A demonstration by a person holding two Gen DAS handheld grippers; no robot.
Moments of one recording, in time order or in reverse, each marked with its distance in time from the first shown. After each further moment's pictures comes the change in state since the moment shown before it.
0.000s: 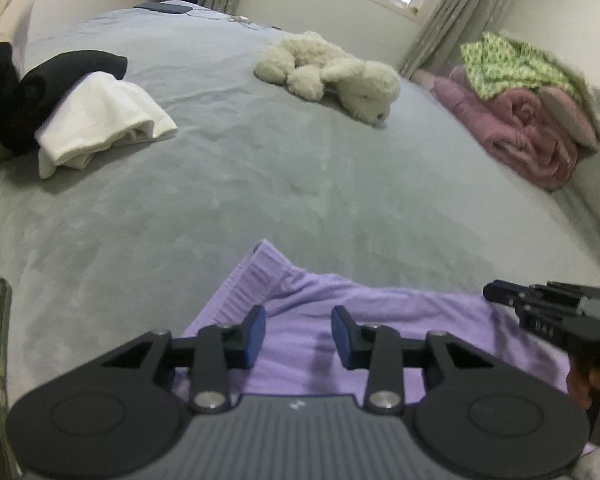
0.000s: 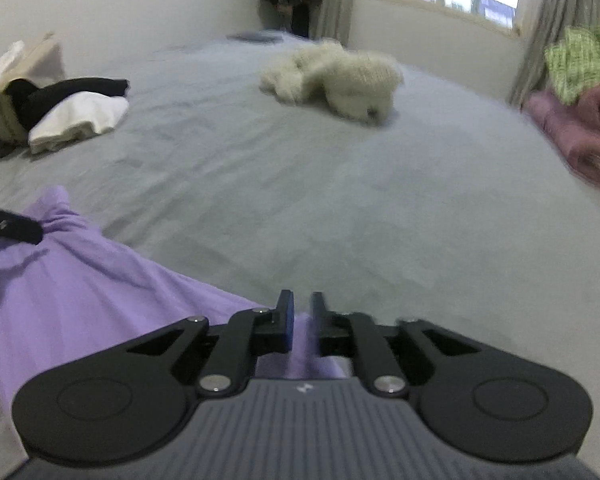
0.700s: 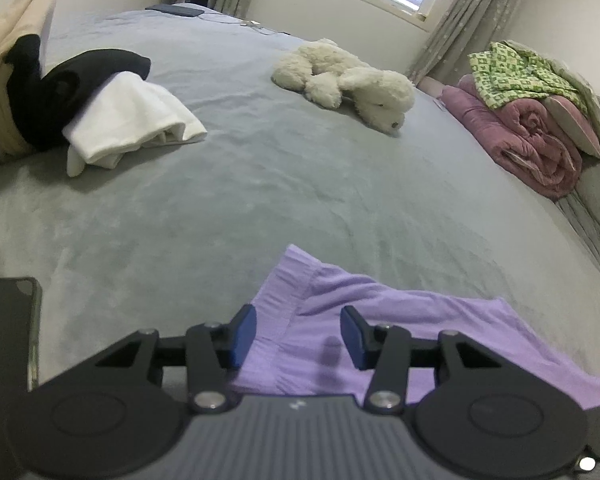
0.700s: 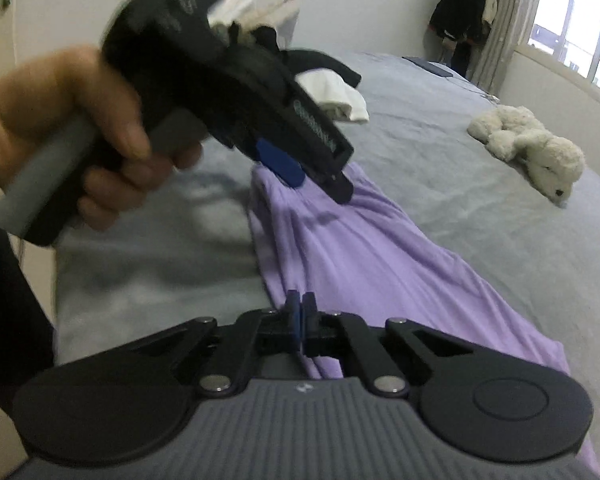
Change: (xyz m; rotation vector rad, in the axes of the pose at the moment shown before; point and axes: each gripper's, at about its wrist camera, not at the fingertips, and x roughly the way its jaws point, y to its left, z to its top) left arm -0.005 0.018 -0.002 -0.003 0.001 0.041; right arm -0.044 0.158 -0.023 -0.316 -0.021 0.326
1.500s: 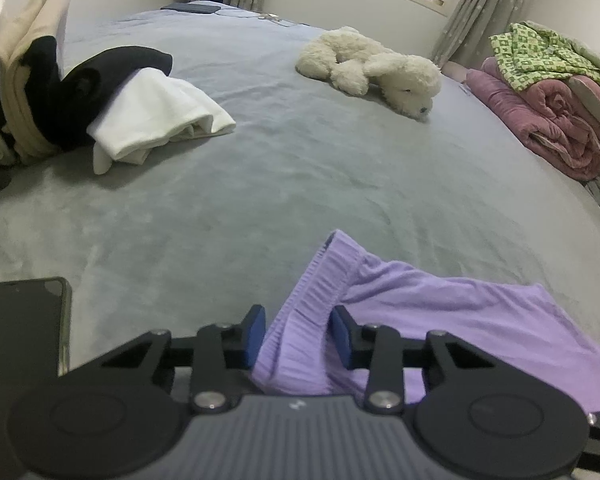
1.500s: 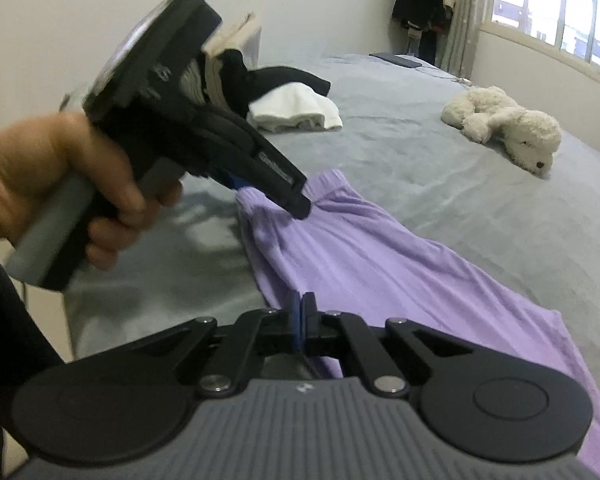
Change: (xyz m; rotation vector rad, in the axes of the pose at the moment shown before) left arm 0.002 0.002 -0.002 0.031 0.022 0.088; right arm -0.015 0.002 -0.001 0.147 -0.033 -0.016
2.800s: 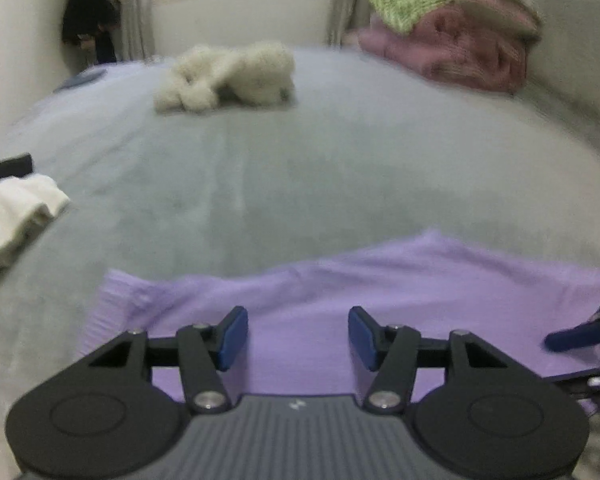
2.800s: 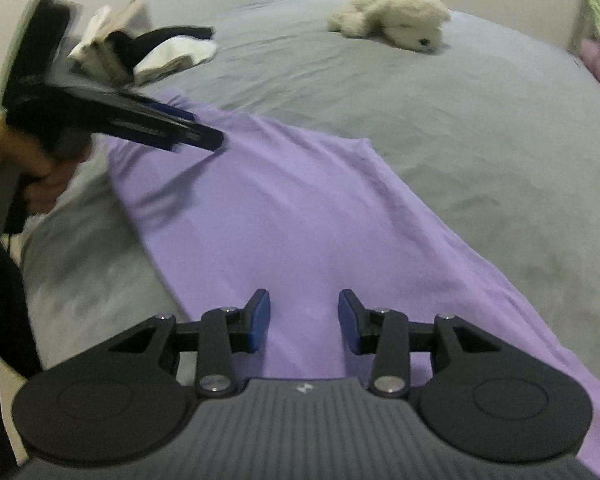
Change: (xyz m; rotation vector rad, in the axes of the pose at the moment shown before) left arm 0.023 -0.135 -0.021 0.387 -0.003 -0.028; right arm -0.083 -0.146 -0.086 0.205 0.173 -0.006
